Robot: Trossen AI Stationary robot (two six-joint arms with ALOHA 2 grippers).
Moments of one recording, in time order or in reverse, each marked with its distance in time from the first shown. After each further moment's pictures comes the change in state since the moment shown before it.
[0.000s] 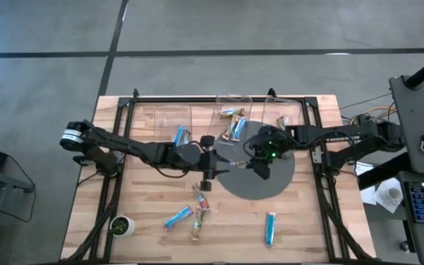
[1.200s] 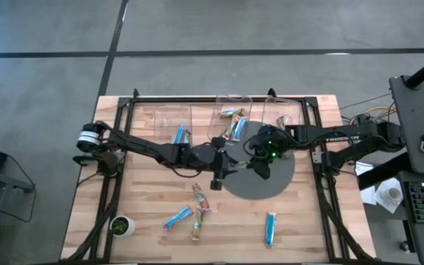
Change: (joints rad) left arm 0.052 0.175 0.071 0.062 0.048 0.040; right arm -0.008 0.002 -0.001 -0.003 -0.011 -0.019
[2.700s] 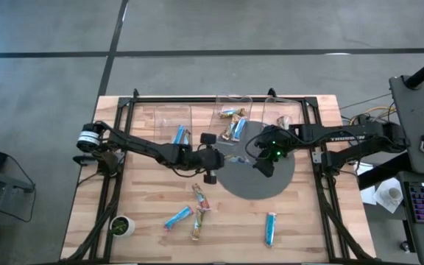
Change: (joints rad) left arm 0.000 -0.003 -0.004 -0.282 -0.280 0.038; right arm 0.001 -0.057 0.000 -0.155 0.083 0.105
